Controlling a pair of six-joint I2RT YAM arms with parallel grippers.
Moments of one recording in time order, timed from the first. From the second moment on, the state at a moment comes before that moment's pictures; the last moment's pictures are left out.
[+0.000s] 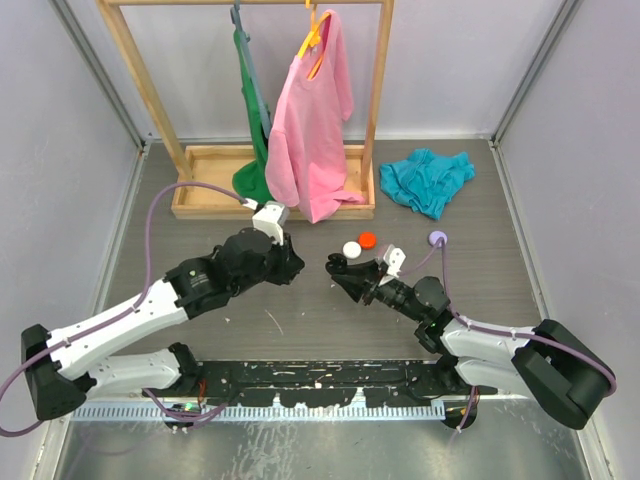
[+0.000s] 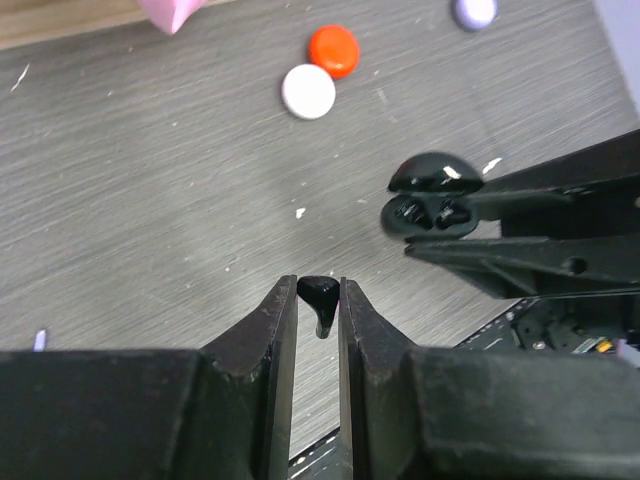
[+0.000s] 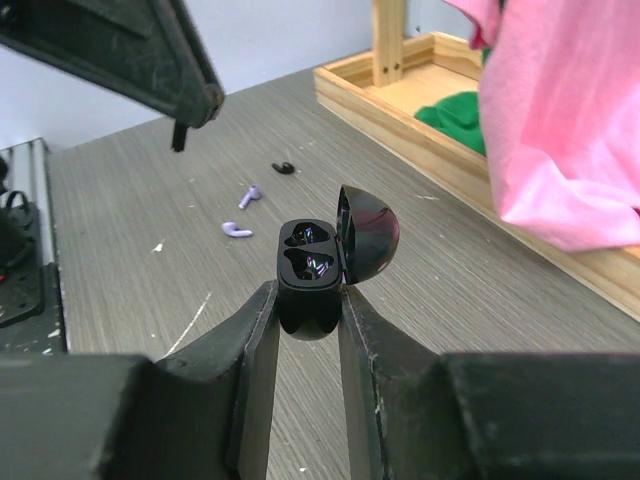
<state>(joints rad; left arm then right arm) -0.97 1.06 0.96 -0.46 -0.25 -0.56 0.74 1.07 0.11 1.09 -0.26 0.13</state>
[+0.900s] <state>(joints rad) -1.17 1.09 0.79 0.02 -0.39 -0.56 0.74 1.08 0.11 1.13 -0.41 0.11</state>
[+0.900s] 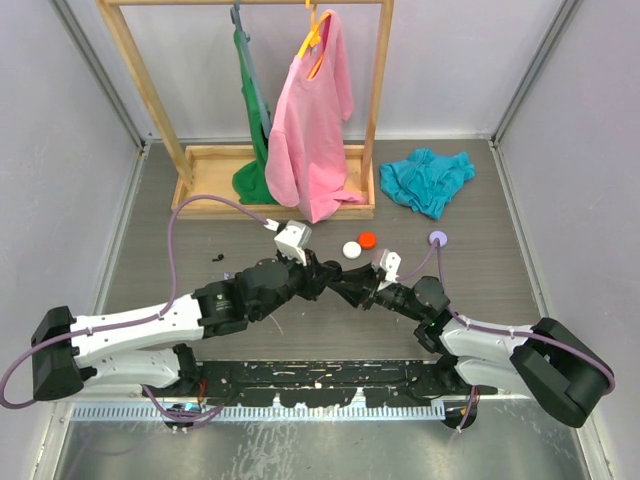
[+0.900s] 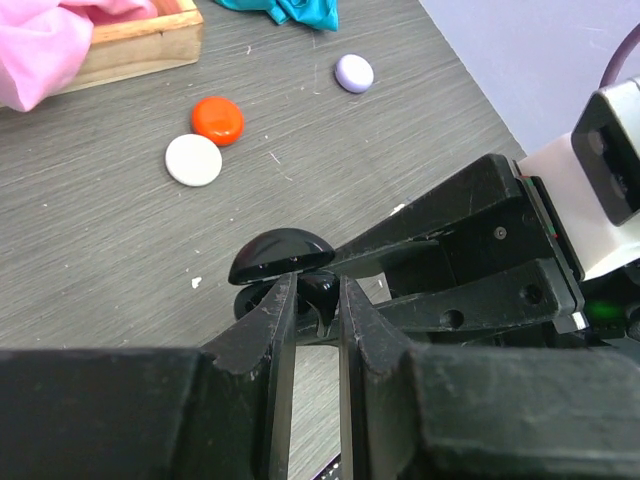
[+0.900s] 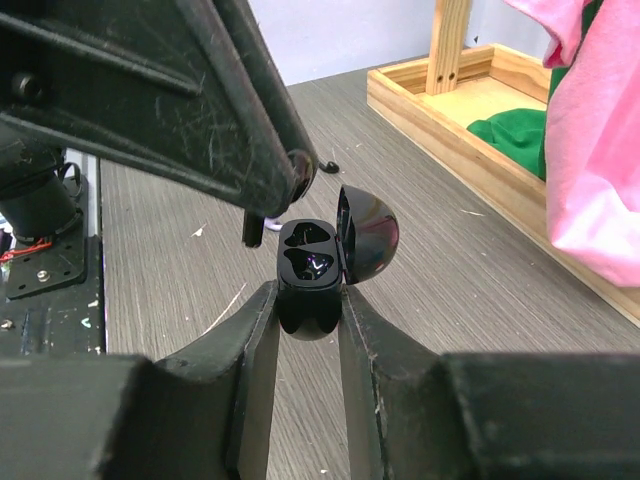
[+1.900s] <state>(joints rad) -1.21 1.12 0.73 0.15 -0.53 -0.54 0.74 1.08 0.11 1.13 -0.40 0.11</state>
